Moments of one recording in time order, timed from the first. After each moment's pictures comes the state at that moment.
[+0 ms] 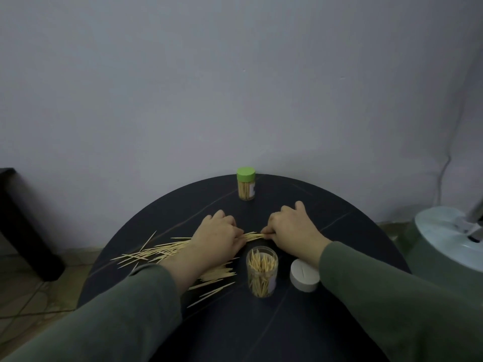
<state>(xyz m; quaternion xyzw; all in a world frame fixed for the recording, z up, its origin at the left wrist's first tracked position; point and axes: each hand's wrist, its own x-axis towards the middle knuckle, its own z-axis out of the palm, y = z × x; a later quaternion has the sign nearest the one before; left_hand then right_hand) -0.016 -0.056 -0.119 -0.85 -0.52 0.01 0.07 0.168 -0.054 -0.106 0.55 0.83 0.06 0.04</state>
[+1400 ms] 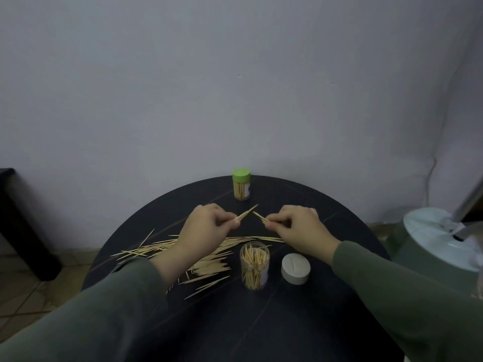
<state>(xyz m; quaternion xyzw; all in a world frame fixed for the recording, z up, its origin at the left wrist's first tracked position) -0.022 -0.082 -0.097 -0.74 -0.58 -0.30 -0.15 0.195 -0.090 -0.098 0.58 0.76 -0.15 -0.25</state>
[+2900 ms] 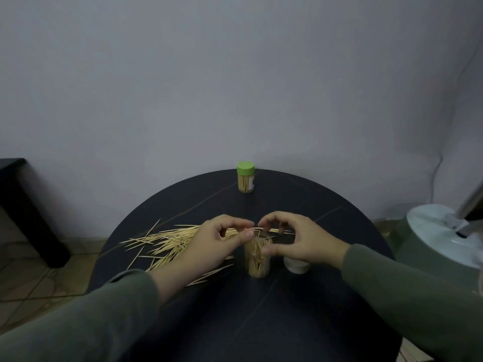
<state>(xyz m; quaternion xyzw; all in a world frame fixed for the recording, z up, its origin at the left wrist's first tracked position) -0.024 -0.129 -0.109 -0.72 -0.47 -0.37 -0.36 0.195 -0.123 -0.092 0.48 0.80 -0.30 -0.21</state>
